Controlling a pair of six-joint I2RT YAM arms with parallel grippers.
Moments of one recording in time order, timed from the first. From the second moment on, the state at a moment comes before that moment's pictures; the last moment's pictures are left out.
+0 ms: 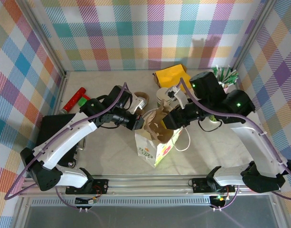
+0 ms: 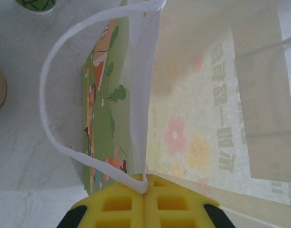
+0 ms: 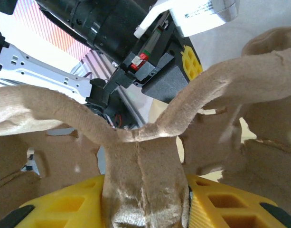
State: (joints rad) left arm -0.74 1.34 1.43 -1.01 0.37 -0.25; right arm 0.72 1.29 1.81 -1.35 -0.58 0.13
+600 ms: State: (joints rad) left arm -0.74 1.37 1.42 -0.97 0.39 -0.17; right arm 0.67 1.27 1.51 -1.25 -0.61 0.14
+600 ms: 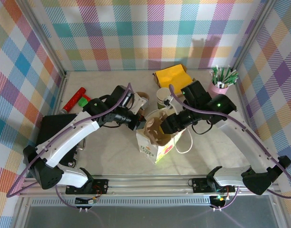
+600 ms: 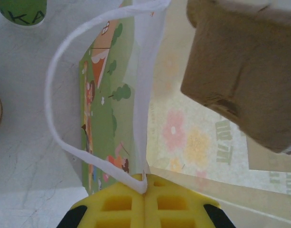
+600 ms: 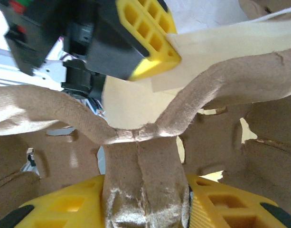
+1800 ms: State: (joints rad) left arm -0.74 1.36 1.42 -0.97 0.46 -0.05; right arm 0.62 1.28 1.41 -1.18 -0.38 0.13
